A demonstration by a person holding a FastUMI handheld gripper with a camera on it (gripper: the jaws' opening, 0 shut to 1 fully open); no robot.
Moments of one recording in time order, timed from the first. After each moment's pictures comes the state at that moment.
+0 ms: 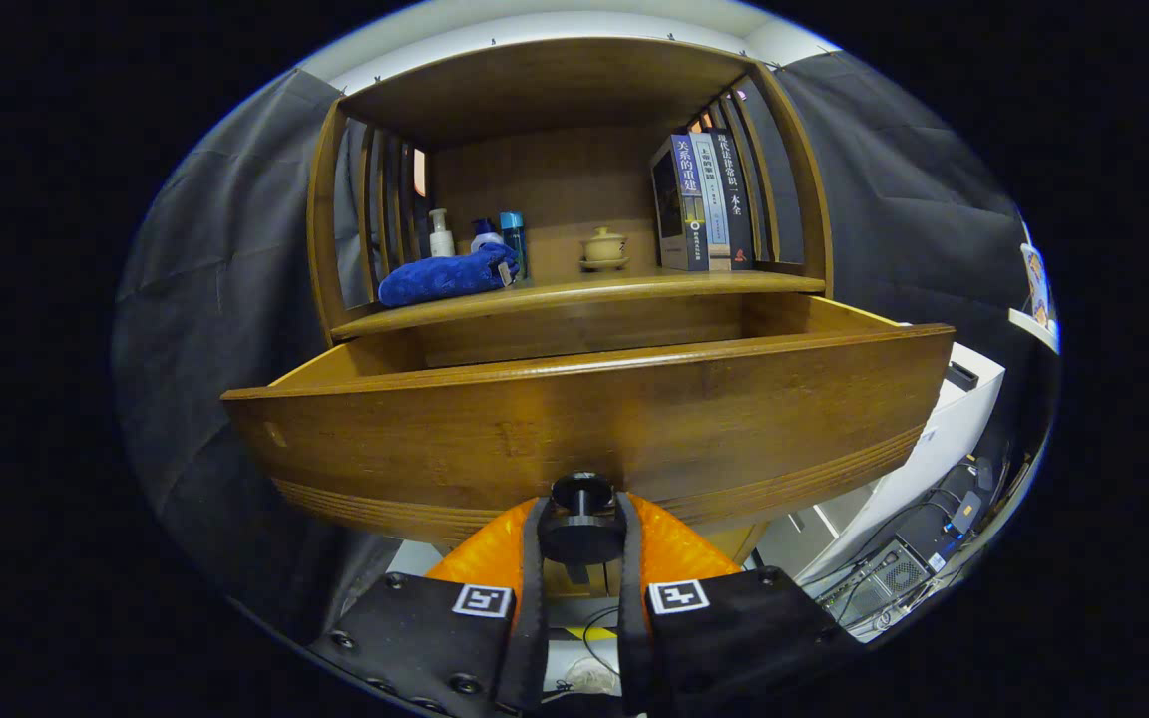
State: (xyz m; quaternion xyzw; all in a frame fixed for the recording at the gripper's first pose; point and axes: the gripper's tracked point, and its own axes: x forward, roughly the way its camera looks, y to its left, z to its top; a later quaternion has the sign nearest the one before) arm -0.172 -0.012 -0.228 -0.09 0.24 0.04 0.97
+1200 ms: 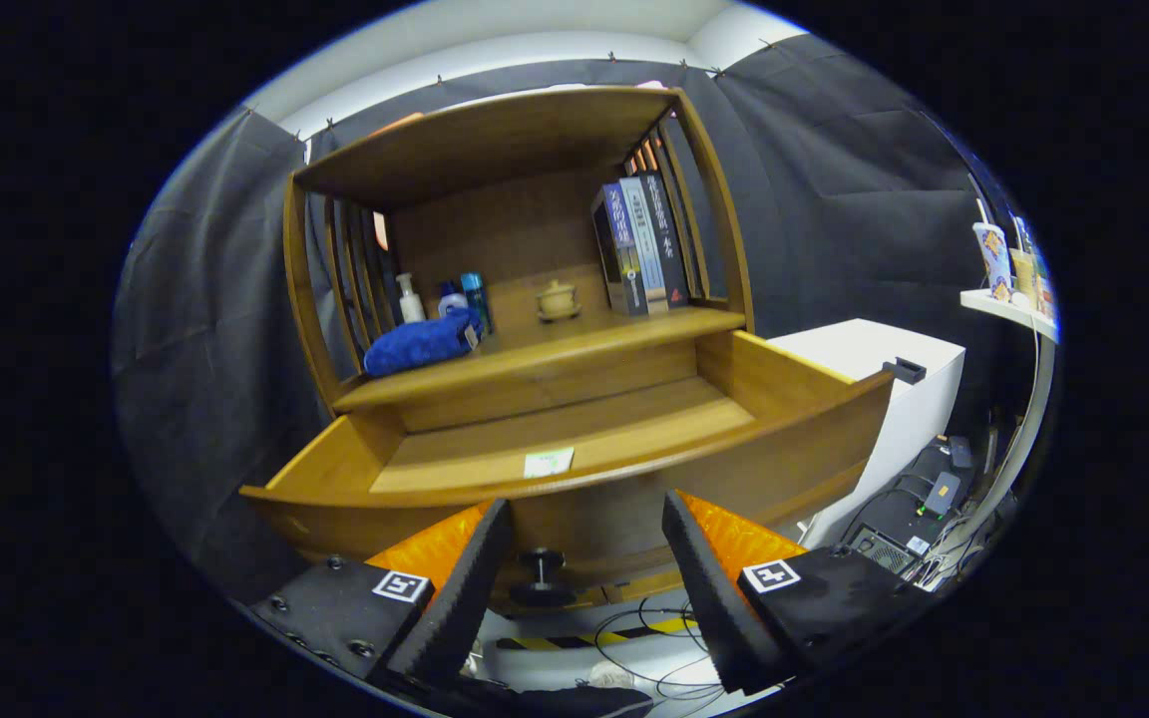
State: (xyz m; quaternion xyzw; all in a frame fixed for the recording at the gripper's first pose) arm -0.193 -0.027 -0.129 -0.04 0.17 0.00 0.98
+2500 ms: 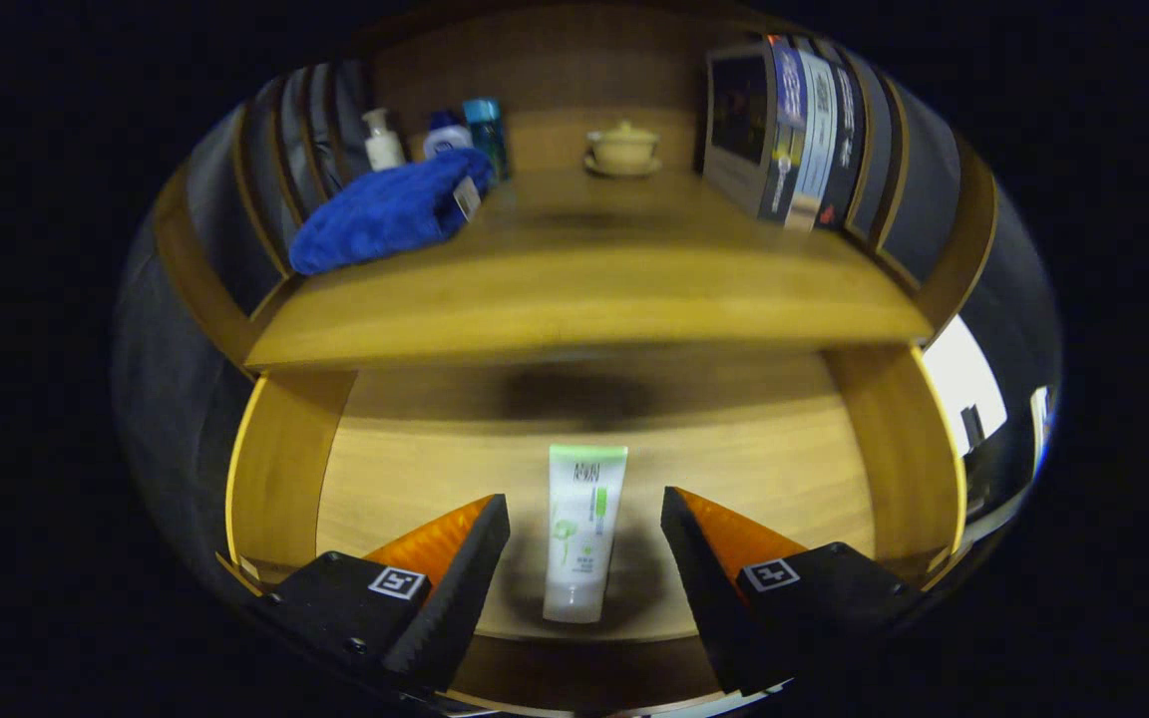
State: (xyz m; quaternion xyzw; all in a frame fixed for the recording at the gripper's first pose) arm -0.056 0.011 -0.224 -0.10 0.52 -0.03 0.85
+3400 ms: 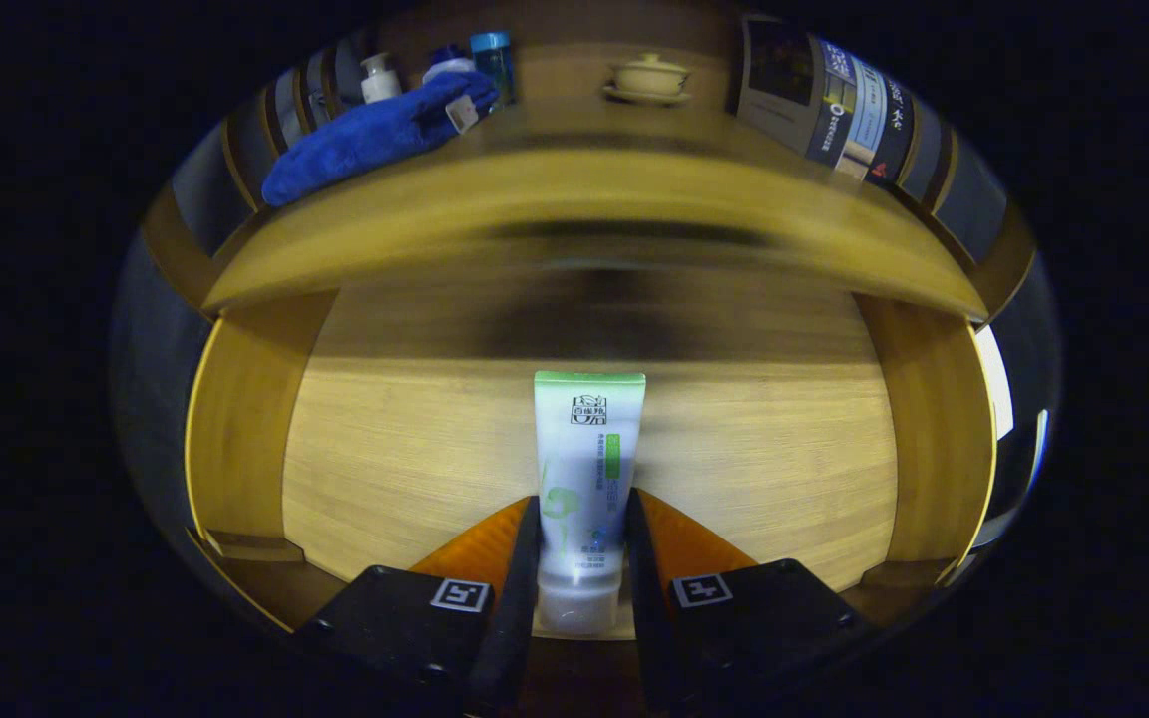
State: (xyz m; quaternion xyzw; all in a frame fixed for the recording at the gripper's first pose) arm -0.061 0.034 -0.239 -0.12 0.56 0.01 0.82
